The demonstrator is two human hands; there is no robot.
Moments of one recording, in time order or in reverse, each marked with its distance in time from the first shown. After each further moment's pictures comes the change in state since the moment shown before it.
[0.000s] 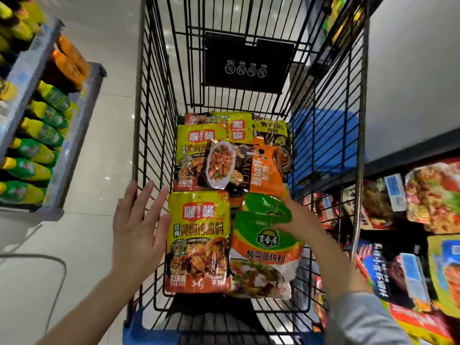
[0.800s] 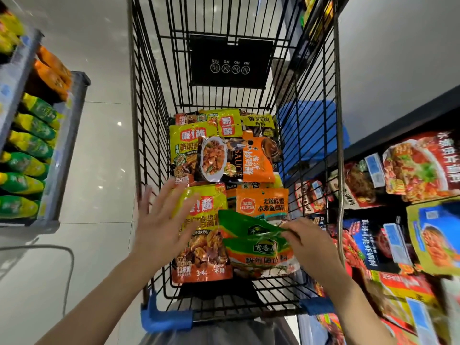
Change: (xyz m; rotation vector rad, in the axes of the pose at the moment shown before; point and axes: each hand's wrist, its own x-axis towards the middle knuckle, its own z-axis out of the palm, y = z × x) left_hand 0.000 0.013 -0.002 0.084 -0.041 0.437; right_hand -0.137 -0.025 0.005 0.051 0.284 -0.164
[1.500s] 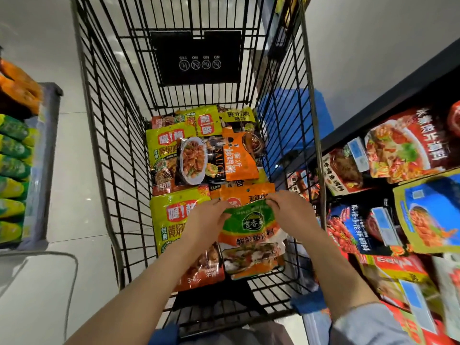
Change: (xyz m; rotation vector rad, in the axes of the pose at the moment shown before) left_hand 0.070 0.078 0.063 -0.416 -0.447 -0.124; right_hand 0.065 0.022 -0.007 -0.116 -0.072 0.079
